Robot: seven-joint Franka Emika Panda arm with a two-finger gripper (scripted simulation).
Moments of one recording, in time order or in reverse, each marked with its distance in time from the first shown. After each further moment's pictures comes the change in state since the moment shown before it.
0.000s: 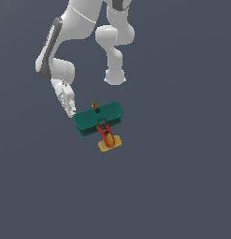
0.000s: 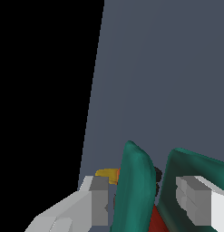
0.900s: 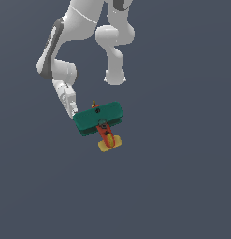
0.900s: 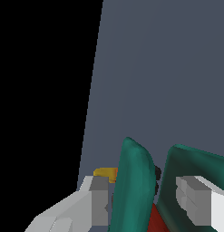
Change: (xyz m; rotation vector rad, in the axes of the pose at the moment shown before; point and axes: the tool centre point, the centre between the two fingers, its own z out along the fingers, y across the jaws) arm -0.006 0.003 0.006 -0.008 -0.002 0.004
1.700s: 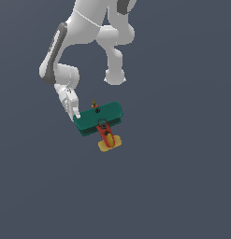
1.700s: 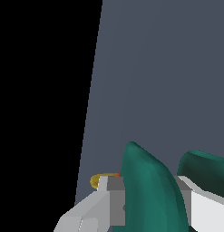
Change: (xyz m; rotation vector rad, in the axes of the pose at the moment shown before) arm -0.001 0.000 0.031 -0.001 -0.001 0.001
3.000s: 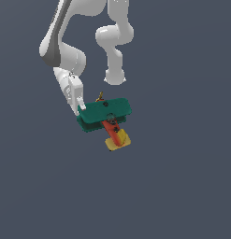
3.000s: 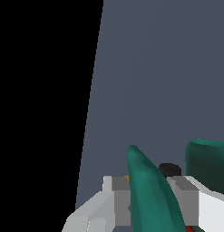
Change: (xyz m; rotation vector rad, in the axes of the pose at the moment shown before) arm -0.012 -0.106 0.027 -0.003 -0.003 0.000
